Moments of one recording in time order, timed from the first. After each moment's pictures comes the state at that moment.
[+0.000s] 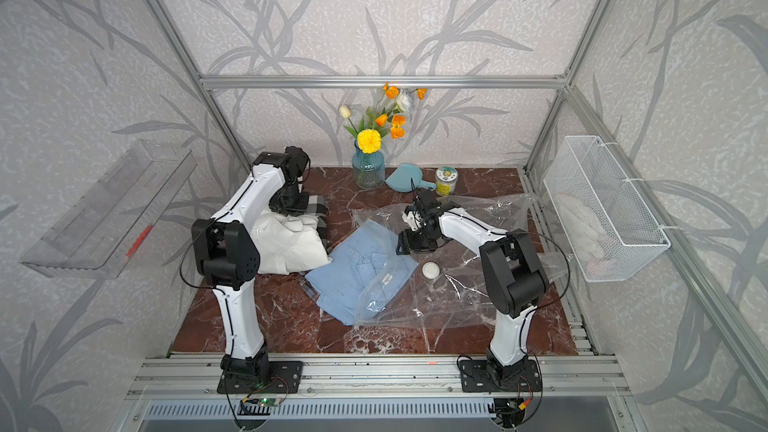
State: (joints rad) left arm -0.13 2.02 1.96 -1.35 -0.23 -0.14; right arm 0.44 1.85 1.29 -0.71 -0.43 0.24
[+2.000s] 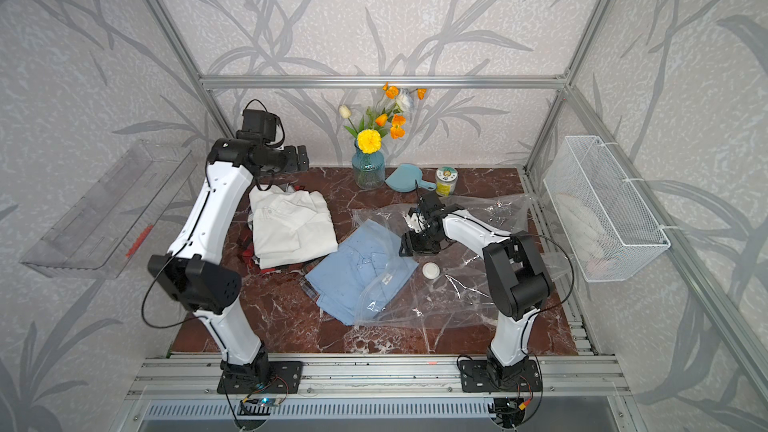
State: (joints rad) left arm -0.15 1.72 1.98 -1.09 -0.05 -0.28; right arm 0.42 1.82 1.25 -0.70 -0.44 0.25
